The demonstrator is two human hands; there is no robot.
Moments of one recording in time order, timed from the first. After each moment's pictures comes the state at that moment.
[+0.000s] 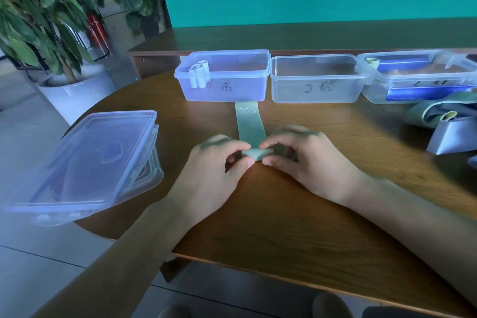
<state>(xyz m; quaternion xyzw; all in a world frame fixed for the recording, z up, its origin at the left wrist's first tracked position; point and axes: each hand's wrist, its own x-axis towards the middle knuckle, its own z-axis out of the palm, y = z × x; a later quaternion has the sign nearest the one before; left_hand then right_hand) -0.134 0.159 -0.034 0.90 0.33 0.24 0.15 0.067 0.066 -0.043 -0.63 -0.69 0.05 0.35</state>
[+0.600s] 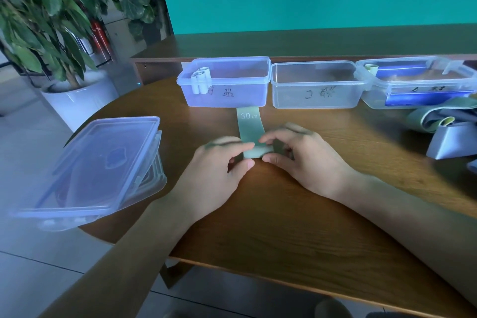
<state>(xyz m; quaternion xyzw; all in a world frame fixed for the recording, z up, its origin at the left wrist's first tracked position) -0.131 0.169 -0.031 0.91 0.30 0.24 0.15 0.069 0.080 -0.042 -0.67 -0.67 0.02 0.31</state>
